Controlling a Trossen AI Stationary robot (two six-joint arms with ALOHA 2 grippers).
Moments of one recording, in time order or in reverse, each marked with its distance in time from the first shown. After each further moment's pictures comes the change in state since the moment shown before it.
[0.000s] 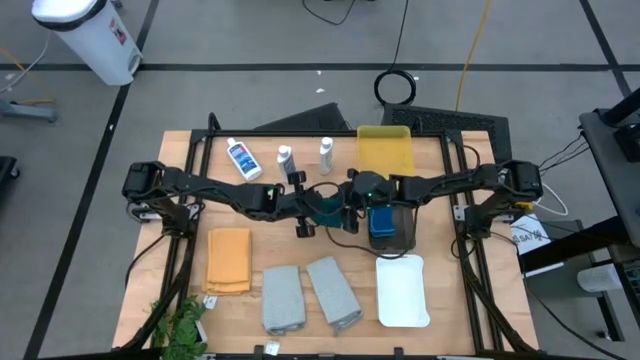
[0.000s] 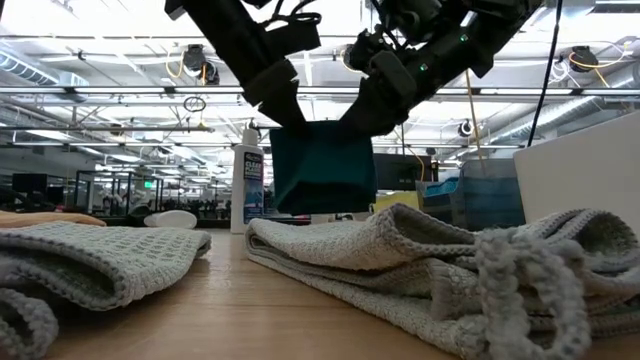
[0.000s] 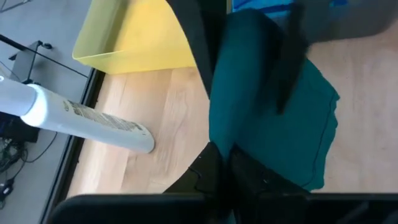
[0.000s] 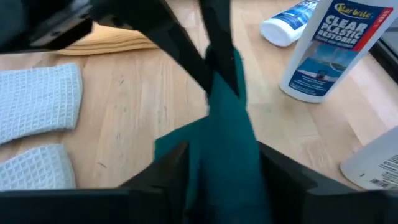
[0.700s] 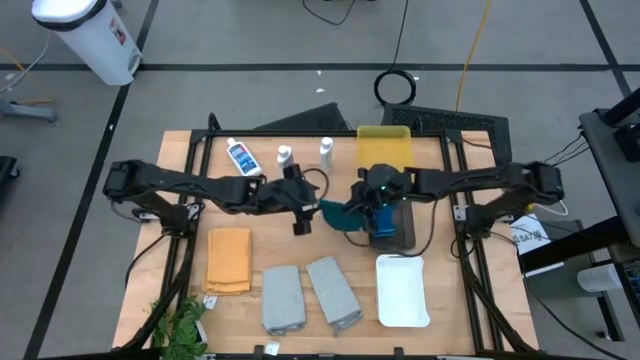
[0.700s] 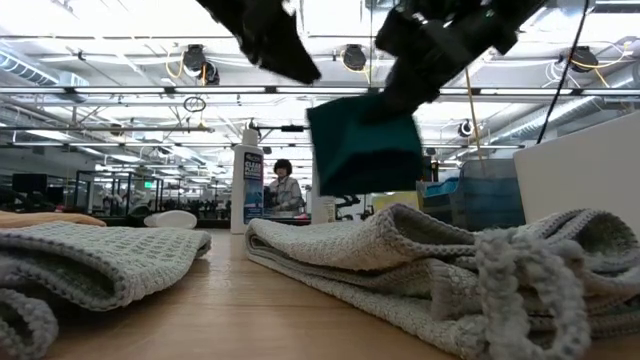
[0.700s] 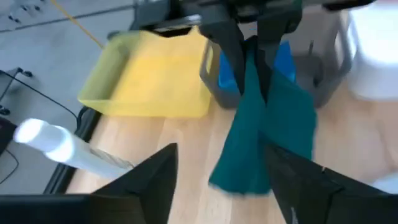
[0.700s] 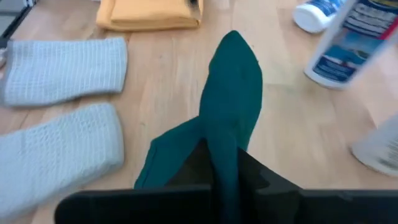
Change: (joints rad) left arm -0.004 -0.153 0.000 0.063 0.095 -0.032; right arm -0.024 -0.177 -0.001 -0.262 -0.144 -0.071
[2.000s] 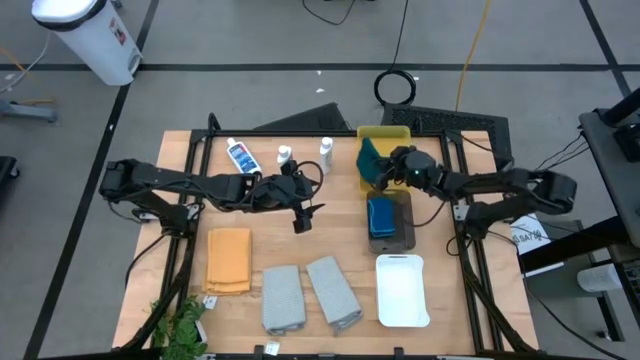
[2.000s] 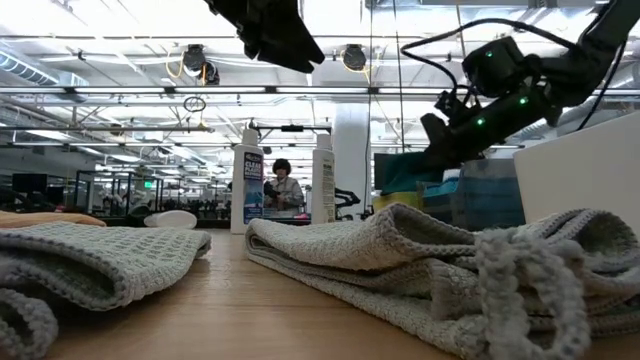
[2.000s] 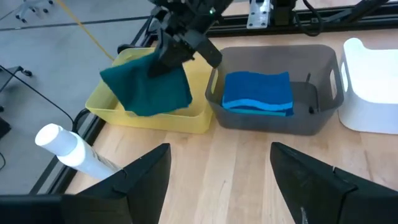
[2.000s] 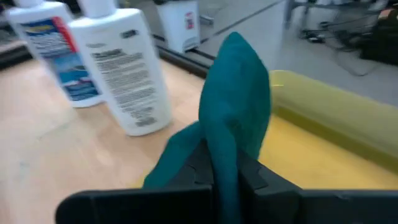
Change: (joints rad) left arm 0.006 -0.032 0.000 0.030 0.002 -0.055; right arm -0.363 -0.119 -0.524 0.682 0.367 0.307
